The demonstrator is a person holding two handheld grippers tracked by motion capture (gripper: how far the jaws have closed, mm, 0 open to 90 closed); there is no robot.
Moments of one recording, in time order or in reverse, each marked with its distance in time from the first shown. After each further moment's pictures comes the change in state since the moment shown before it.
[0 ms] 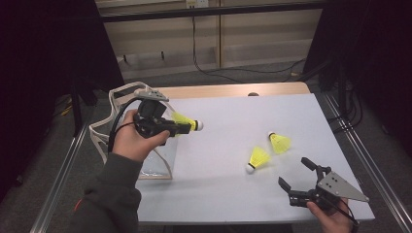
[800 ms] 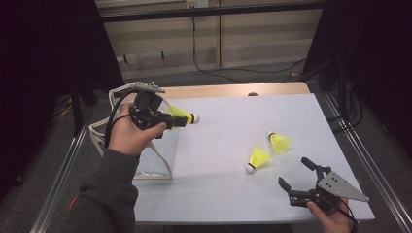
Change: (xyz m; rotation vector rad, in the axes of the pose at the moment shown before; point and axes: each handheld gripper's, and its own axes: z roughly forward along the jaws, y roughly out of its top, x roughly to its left) left arm 0.010 0.011 -0.007 -0.006 0.029 -0.017; right arm 0.000 0.000 0.000 0.002 0.002 0.000
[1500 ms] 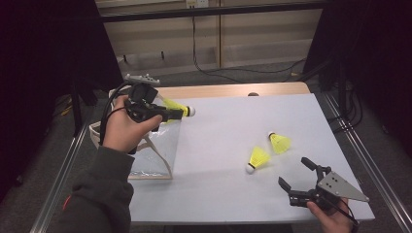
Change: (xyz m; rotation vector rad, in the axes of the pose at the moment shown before) left arm 0.006 0.011 -0.010 -0.009 0.035 -0.003; right arm 0.000 0.000 0.000 -0.003 0.000 0.000
